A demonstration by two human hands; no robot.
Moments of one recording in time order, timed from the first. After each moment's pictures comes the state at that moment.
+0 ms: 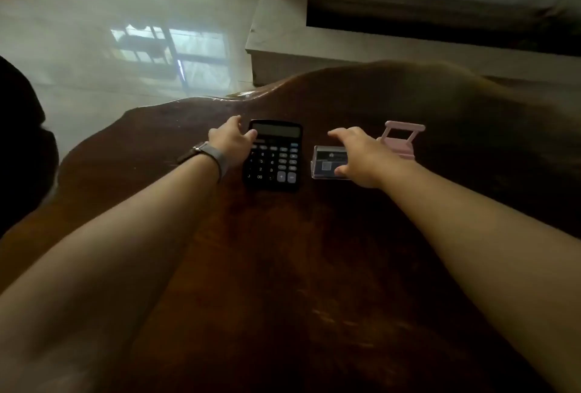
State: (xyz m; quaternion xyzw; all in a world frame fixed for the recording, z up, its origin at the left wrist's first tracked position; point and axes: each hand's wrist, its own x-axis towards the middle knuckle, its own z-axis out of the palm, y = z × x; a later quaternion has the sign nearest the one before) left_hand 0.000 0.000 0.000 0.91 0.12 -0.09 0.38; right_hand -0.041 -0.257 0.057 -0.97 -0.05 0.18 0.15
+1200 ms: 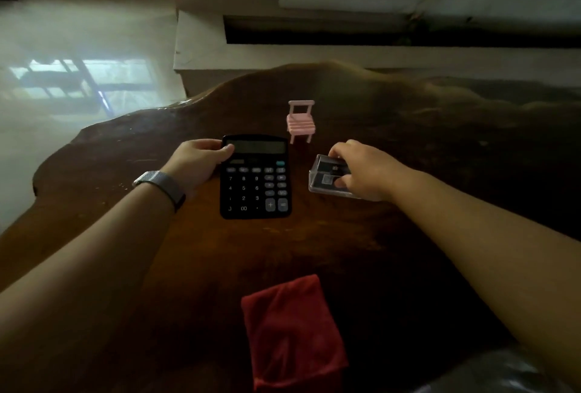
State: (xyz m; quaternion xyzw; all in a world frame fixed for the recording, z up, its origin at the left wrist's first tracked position) left_hand -0.206 -0.039 0.117 0.73 0.05 -0.17 0.66; right_hand -0.293 -0.327 0.177 -0.98 0.03 0.14 0.14
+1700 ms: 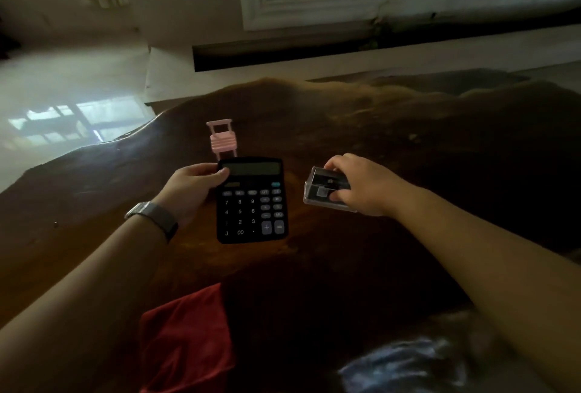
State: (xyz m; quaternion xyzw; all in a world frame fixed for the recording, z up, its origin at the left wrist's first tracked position) left_hand -0.310 -0.253 0.173 0.70 0.06 -0.22 0.68; right_hand -0.410 -0.546 0.205 -0.97 0.01 0.09 0.21
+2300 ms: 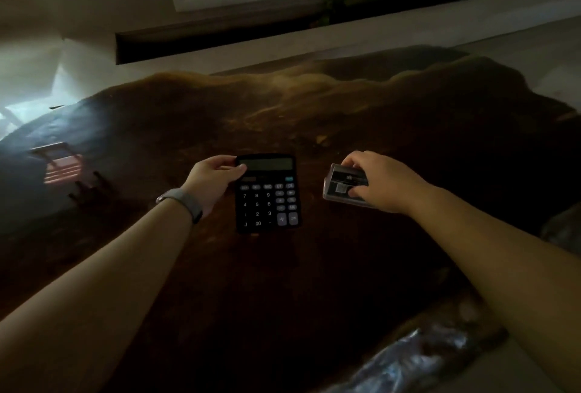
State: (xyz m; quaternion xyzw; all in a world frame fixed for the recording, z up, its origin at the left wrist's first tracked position) left_hand -0.250 -0.628 0.088 0.75 0.01 -0.23 0.63; right_hand -0.399 -0.908 0.139 -0.97 0.12 0.09 0.19
